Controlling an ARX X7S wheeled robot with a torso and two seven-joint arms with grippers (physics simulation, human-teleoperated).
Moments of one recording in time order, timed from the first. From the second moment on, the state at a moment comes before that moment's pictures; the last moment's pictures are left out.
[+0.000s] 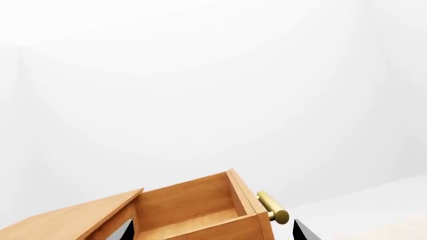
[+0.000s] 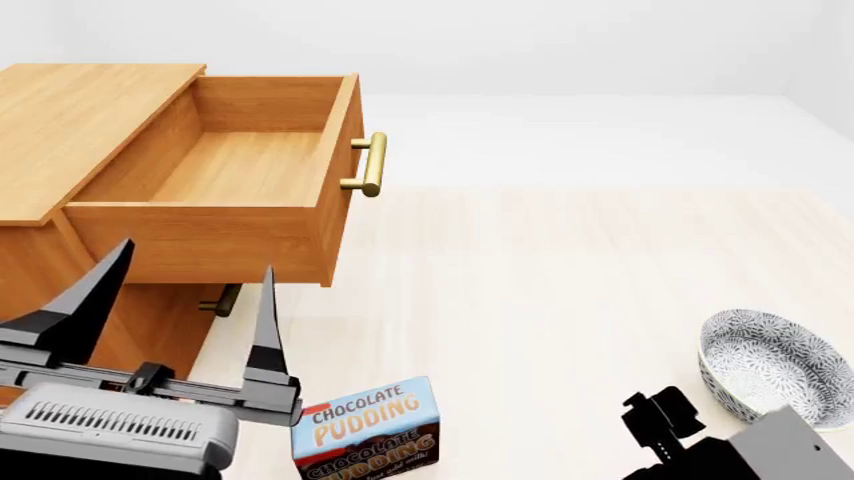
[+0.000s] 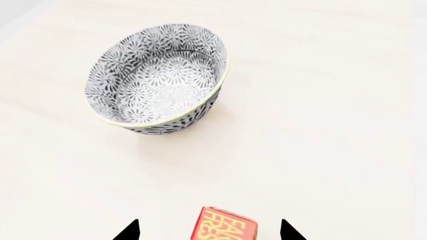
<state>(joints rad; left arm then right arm) -1.26 -1.17 1.90 0.78 -0.54 0.21 -1.35 0.11 0.03 0.11 -0.57 0.82 0.70 1.54</state>
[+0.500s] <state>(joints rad) -1.24 -1.17 1.89 0.78 -0.54 0.19 -1.35 0.06 0.04 0.11 -0.48 0.83 0.62 1.49</state>
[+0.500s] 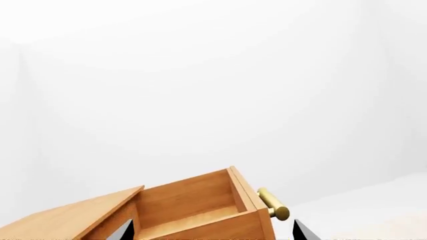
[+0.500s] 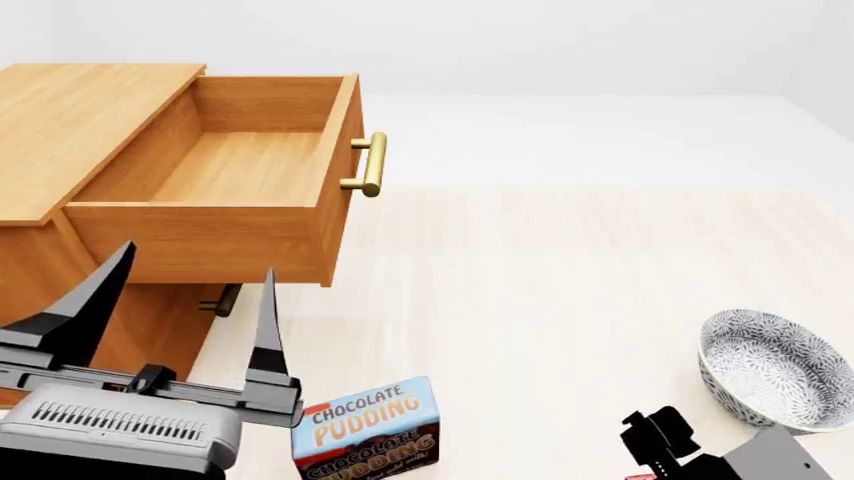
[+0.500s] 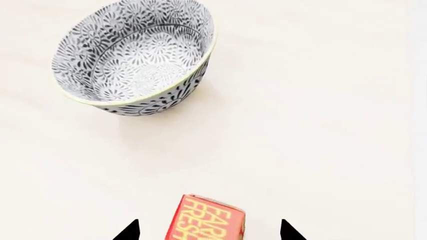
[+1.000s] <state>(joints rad) -1.23 -1.17 1.88 0.79 -0.54 0.18 -1.35 0.05 0.06 0.07 -0.40 0.85 0.57 1.45</state>
